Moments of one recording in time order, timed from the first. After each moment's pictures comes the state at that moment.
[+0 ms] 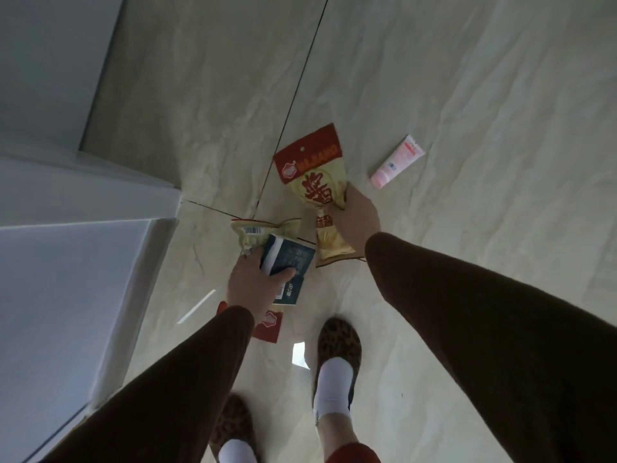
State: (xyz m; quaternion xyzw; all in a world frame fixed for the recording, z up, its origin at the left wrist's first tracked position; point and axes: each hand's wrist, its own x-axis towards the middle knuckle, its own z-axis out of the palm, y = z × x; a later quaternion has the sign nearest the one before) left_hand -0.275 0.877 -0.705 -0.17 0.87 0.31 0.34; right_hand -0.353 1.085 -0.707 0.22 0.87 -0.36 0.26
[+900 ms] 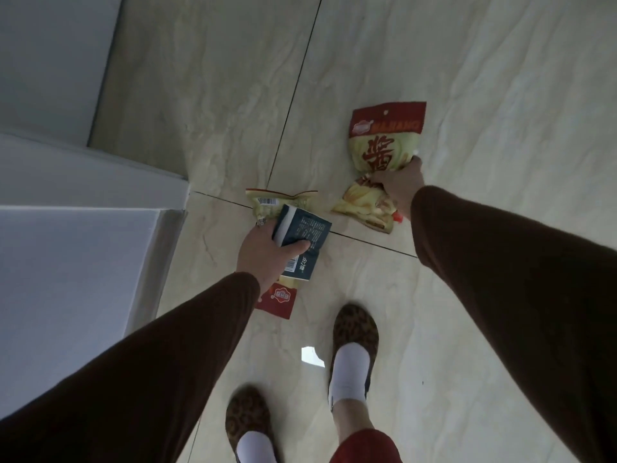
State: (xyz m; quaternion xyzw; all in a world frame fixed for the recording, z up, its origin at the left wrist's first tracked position) left_hand -0.299 0.876 -0.701 -0.12 0.85 0.38 0.34; right_hand -0.369 1.143 -0.726 0.50 0.68 -0.50 0.19
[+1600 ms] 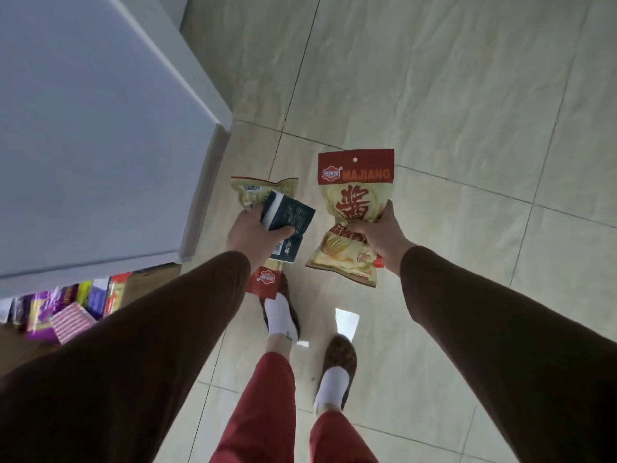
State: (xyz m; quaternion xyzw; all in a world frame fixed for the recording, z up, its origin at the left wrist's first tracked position) left_hand -0.071 0.778 -0.504 -0.09 0.90 0.31 0.31; right_hand -0.029 1.020 -0.504 0.41 0.63 -0.62 0.23
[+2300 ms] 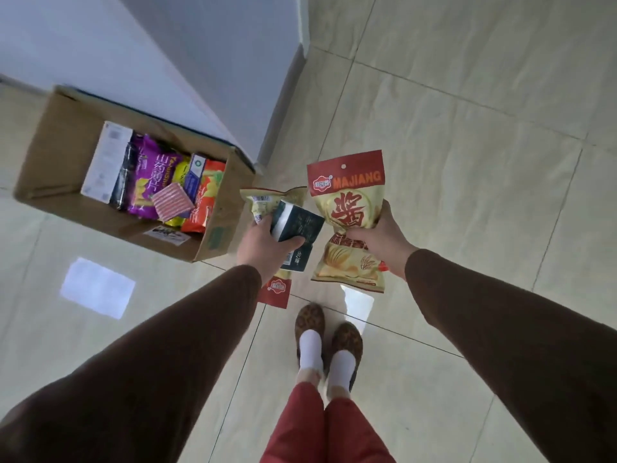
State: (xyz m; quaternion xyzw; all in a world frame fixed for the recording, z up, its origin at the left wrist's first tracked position) left_hand 0.184 0.562 -0.431 -0.15 0.89 0.31 0.31; right_hand 0.197 0.796 -0.435 0.30 0.71 -0.57 0.29
